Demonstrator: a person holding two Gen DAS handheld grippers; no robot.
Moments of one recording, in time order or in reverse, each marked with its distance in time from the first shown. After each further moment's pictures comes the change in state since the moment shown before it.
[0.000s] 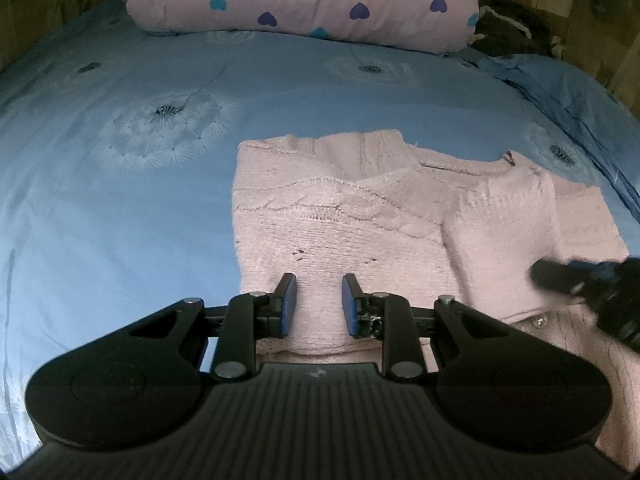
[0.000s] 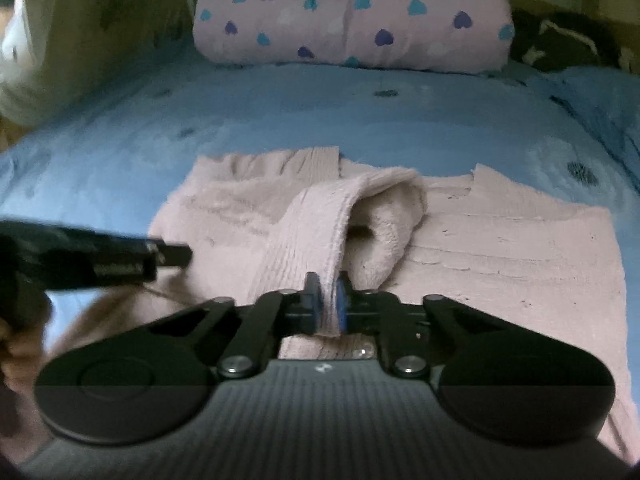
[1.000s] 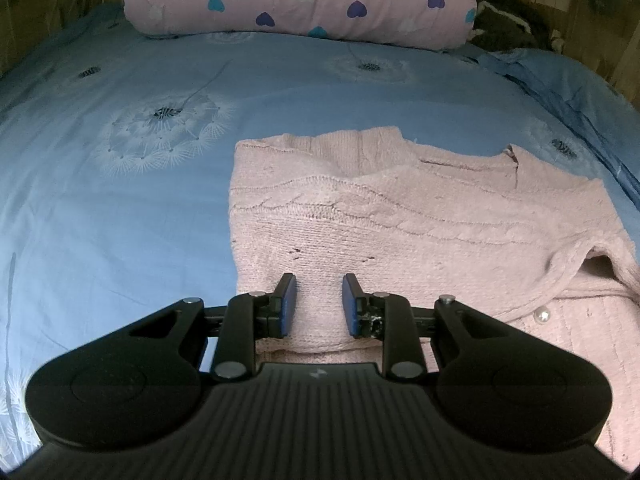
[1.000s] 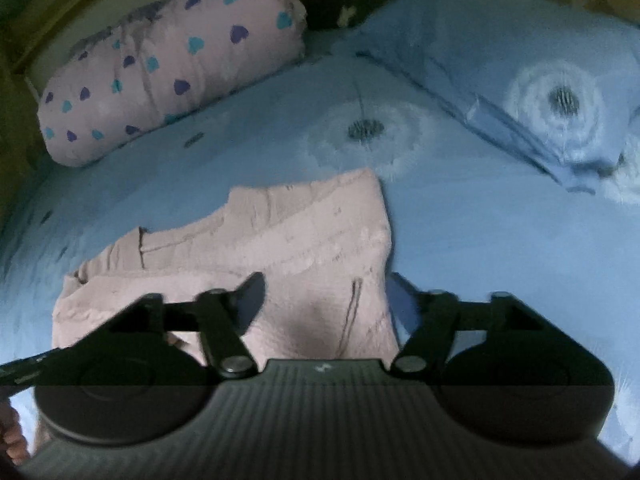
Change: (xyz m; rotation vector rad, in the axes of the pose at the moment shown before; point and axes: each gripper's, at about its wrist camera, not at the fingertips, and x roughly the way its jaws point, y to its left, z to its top) left arm 0.004 -0.003 -0.002 0.023 -0.002 0.013; right arm -0.056 -0.158 -0.012 0.368 -0.025 -0.221
